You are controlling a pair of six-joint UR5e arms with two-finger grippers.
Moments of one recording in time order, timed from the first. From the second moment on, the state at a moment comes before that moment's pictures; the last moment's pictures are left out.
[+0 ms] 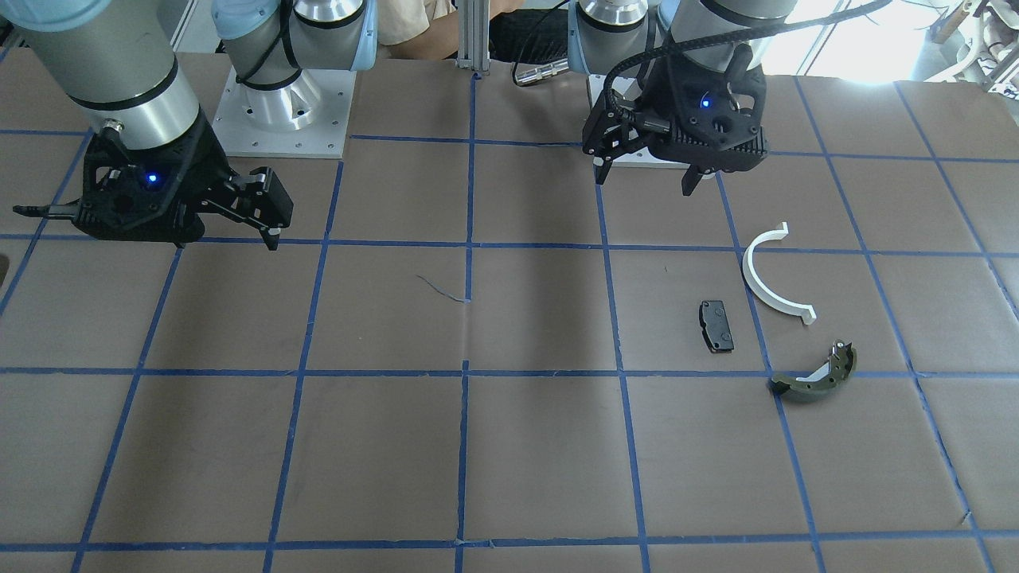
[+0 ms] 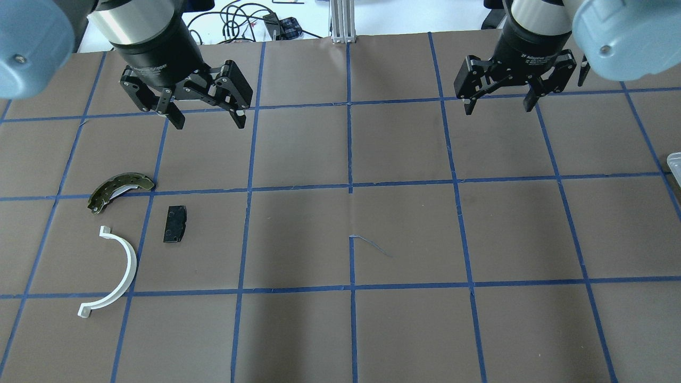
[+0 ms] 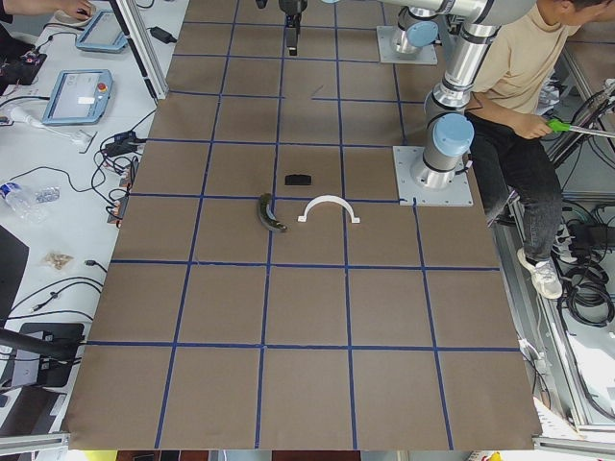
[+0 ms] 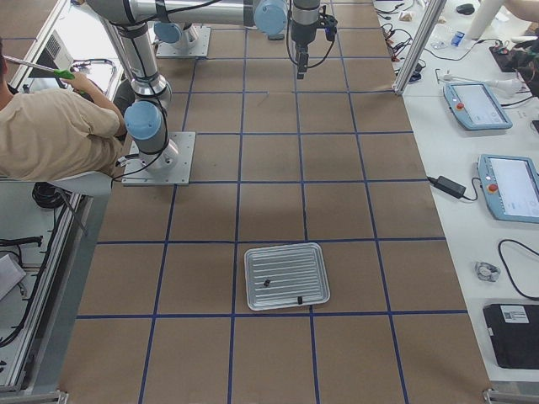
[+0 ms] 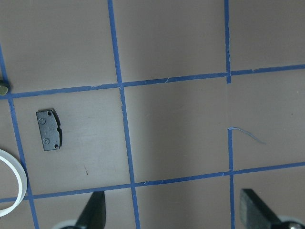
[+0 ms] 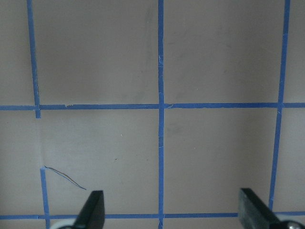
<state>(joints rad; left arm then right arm) -1.65 -1.61 -1.44 -1.69 1.51 0.00 1.57 -1.49 1.53 -1.61 -1.57 0.00</state>
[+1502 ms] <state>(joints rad) -1.65 -1.60 -1.44 -1.69 1.52 0.00 1.25 -1.54 1.56 -1.51 -1.56 -0.54</state>
